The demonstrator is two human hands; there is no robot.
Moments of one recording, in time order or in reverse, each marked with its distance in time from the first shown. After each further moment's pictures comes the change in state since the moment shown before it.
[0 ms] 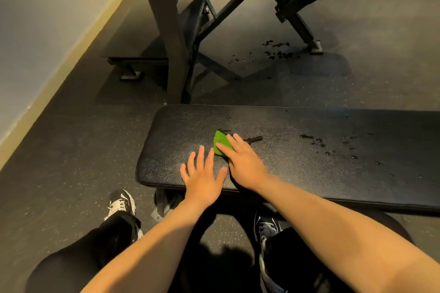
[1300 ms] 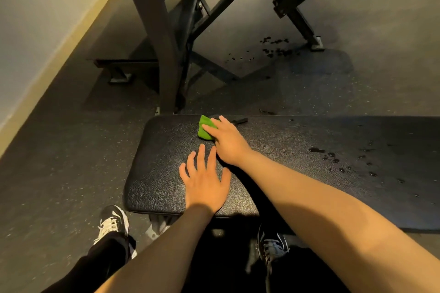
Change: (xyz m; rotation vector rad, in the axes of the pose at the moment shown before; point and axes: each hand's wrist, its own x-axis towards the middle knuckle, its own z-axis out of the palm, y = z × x) left_hand 0.051 0.016 0.003 0.108 0.155 0.045; right_hand 0.118 0.014 -0.013 0.059 -0.035 0.018
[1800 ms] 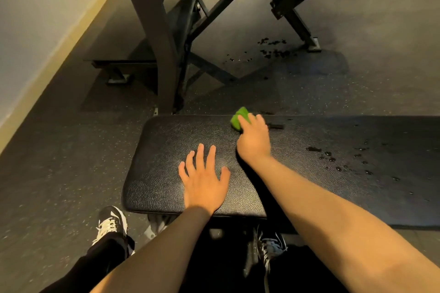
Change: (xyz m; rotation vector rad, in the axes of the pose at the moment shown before) left_hand 0.000 0.000 -0.001 0.002 0.003 0.004; right_hand -0.027 0.027 -0.014 -0.056 0.297 0.394
